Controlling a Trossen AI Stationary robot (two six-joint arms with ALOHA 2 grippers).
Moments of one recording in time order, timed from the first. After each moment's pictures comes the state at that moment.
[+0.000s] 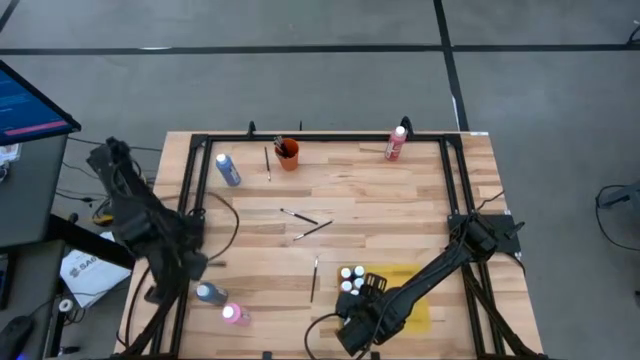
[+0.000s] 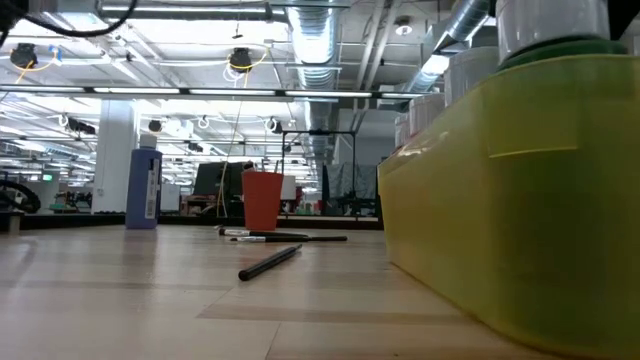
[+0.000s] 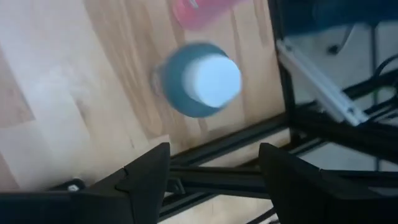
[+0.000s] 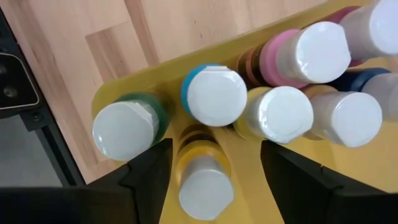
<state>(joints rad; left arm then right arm) -0.95 0.99 0.97 -1.18 0.10 -0.71 0.66 2.16 1.89 -1.22 0.21 0.97</state>
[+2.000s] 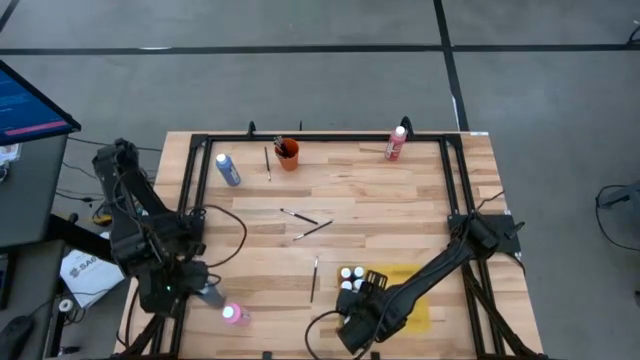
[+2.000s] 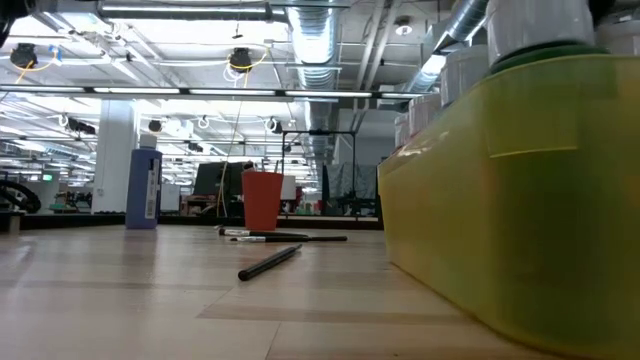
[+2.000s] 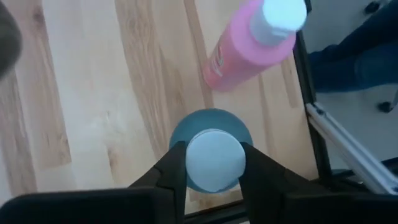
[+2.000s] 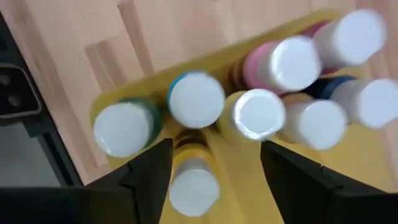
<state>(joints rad) -1.11 1.08 0.98 -1.09 -0.25 -0.88 0.65 2.14 1.89 -1.23 0.24 0.97</state>
